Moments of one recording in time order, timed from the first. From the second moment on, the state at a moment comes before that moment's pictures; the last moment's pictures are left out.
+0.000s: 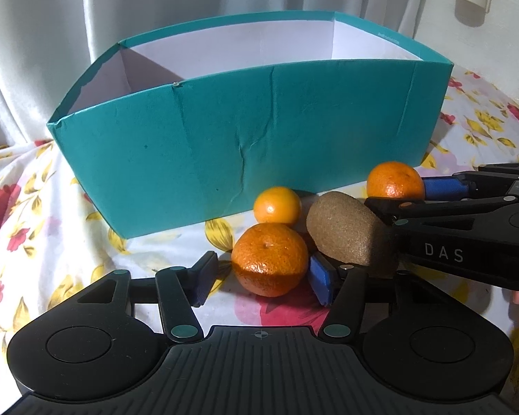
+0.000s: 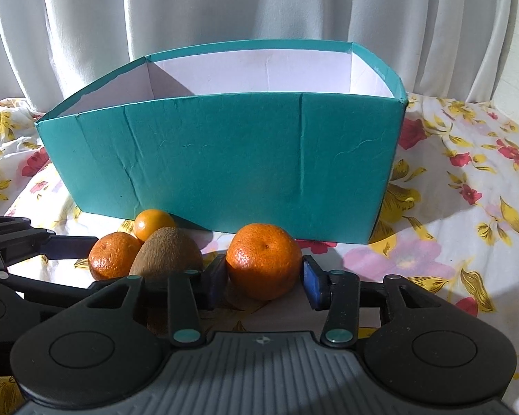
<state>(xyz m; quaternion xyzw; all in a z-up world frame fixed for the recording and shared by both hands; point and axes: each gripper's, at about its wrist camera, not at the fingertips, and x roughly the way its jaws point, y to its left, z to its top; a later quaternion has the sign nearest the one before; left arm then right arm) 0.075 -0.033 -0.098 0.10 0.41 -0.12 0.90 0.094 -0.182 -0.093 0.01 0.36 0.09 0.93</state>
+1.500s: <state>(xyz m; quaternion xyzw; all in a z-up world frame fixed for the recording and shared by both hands) 0.106 -0.011 0.068 0.06 0.33 0.01 0.94 0.096 -0.184 0.073 0.02 0.20 0.07 0.98</state>
